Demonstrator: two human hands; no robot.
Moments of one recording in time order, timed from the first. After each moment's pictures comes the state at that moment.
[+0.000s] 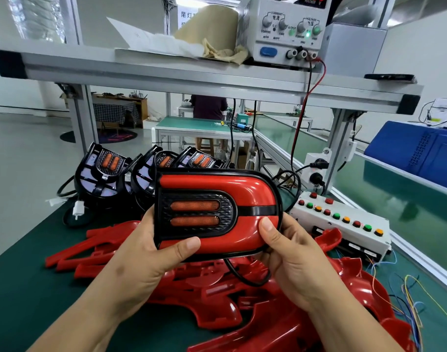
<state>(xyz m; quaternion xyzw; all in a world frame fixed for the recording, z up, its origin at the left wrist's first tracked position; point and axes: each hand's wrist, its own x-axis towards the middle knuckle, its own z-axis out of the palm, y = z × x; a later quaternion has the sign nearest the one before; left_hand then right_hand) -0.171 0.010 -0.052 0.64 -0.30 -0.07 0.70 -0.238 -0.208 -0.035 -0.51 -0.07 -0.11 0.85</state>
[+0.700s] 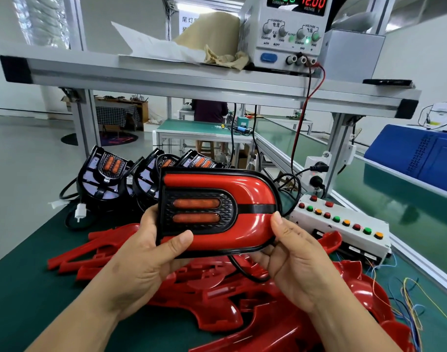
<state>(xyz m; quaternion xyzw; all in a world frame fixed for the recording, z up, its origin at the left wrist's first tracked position) -0.171 0.011 -0.047 0.55 -0.28 -0.15 0.77 -0.238 -0.210 -0.032 -0.49 -0.03 -0.09 0.87</state>
